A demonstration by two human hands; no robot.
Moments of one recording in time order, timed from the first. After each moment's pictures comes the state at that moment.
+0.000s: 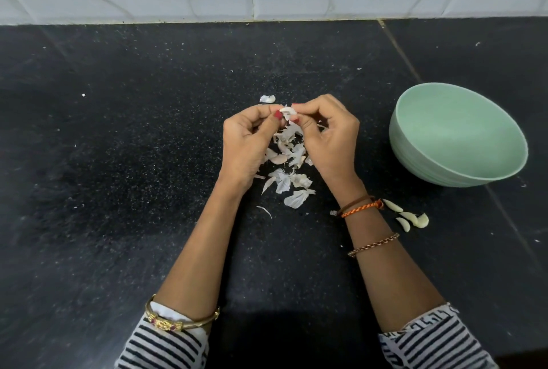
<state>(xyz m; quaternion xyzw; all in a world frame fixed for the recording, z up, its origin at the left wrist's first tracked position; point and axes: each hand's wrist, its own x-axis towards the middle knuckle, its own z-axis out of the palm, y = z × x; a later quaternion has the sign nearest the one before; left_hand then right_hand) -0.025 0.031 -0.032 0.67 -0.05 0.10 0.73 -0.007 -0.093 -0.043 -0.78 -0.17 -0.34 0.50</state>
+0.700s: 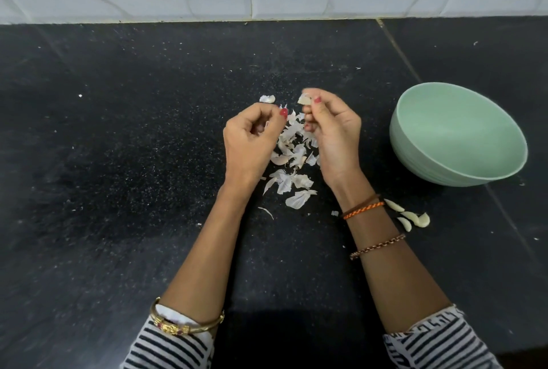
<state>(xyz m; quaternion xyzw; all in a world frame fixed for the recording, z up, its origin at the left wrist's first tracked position) -0.023 0.026 -0.037 0.71 -0.03 0.16 0.68 -0.013 -0.089 -0.031 -0.61 -0.01 -0.11 0.79</state>
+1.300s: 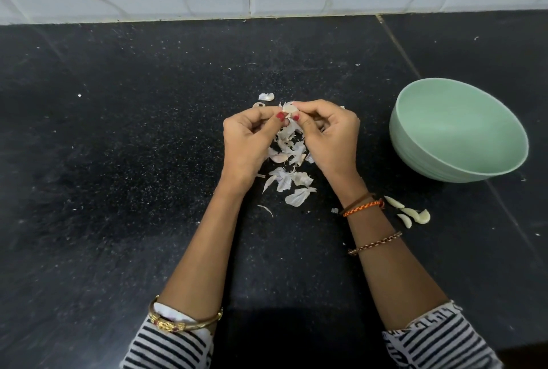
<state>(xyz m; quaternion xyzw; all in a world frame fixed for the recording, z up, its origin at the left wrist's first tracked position) -0.021 0.029 -0.038 0.68 -0.03 0.10 0.73 -0.007 -0.094 -0.047 -0.79 -0.10 -0.26 0.54</state>
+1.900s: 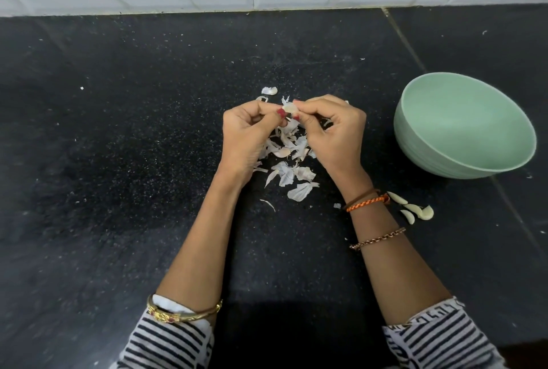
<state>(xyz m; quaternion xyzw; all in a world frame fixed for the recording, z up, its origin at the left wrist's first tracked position) -0.024 0.031 -0.028 0.66 -0.02 0.07 0.75 -0.006 -0.097 -0.048 -0.80 -0.18 -0.35 0.46</state>
